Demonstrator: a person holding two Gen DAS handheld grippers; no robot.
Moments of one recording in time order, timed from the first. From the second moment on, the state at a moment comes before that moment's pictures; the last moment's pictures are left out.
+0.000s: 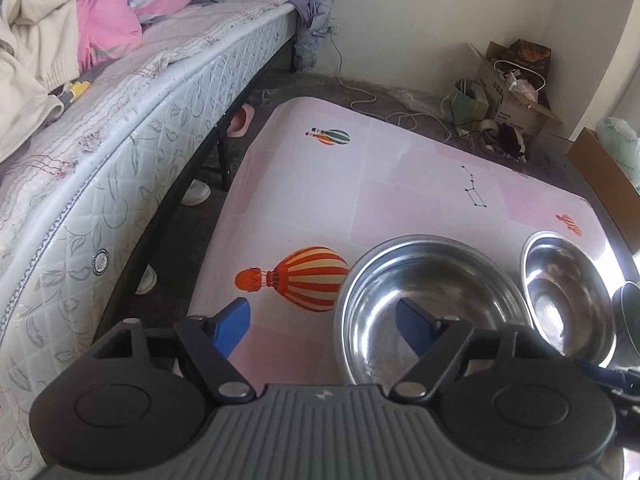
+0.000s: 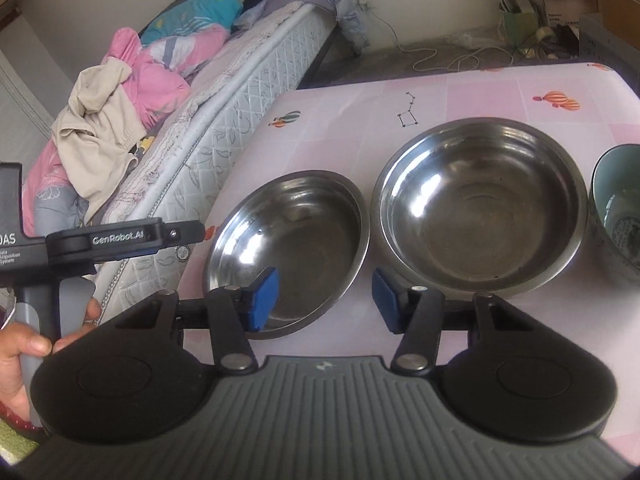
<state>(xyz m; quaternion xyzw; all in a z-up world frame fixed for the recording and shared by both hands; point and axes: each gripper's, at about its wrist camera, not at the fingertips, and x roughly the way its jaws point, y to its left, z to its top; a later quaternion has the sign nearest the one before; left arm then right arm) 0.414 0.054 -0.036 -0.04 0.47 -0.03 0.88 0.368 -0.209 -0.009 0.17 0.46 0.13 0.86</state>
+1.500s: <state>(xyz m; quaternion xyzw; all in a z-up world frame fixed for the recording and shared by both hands) 0.420 0.061 -0.034 -0.06 0.52 -0.01 0.85 0.379 -0.189 -0.008 0.18 0.48 0.15 0.85</state>
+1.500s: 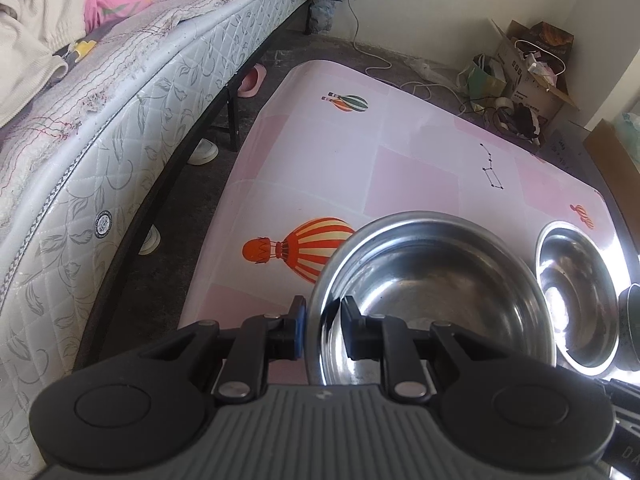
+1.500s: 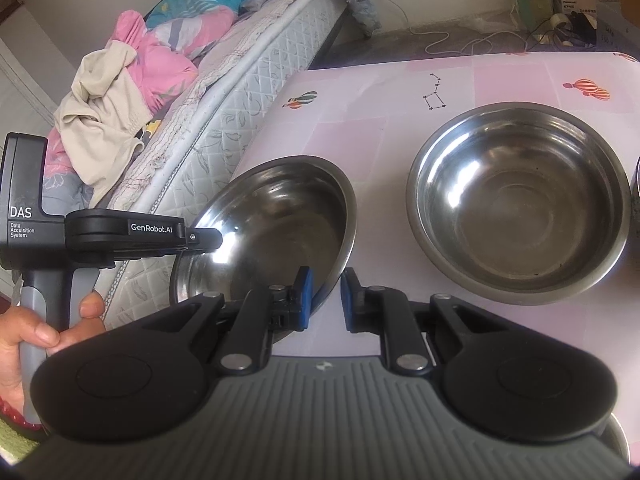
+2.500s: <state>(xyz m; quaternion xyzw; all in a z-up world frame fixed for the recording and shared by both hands) 0.435 -0.062 -0.003 -0.02 0.51 -0.08 0.86 0.377 -0.293 0.042 0.17 0.44 0.09 0.88</state>
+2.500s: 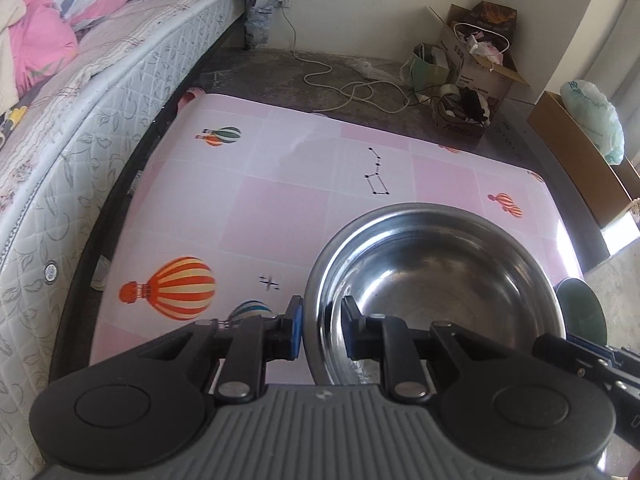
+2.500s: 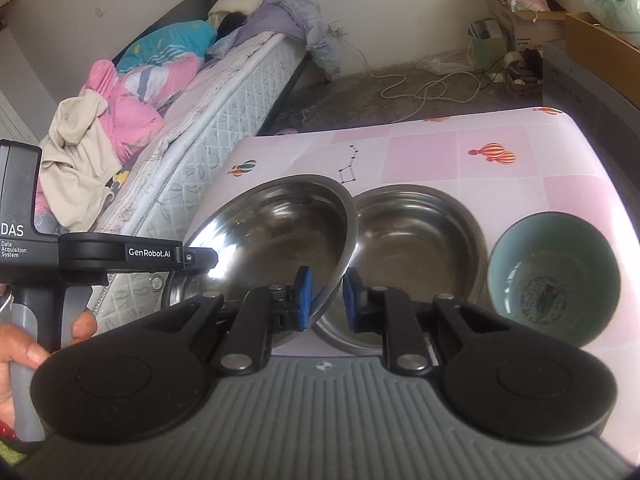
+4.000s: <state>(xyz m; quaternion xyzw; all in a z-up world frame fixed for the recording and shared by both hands) 0.459 -0.098 -0.072 -0.04 0.58 -0.09 0.81 0.502 -0.315 -0.034 0.12 0.52 0.09 0.84</state>
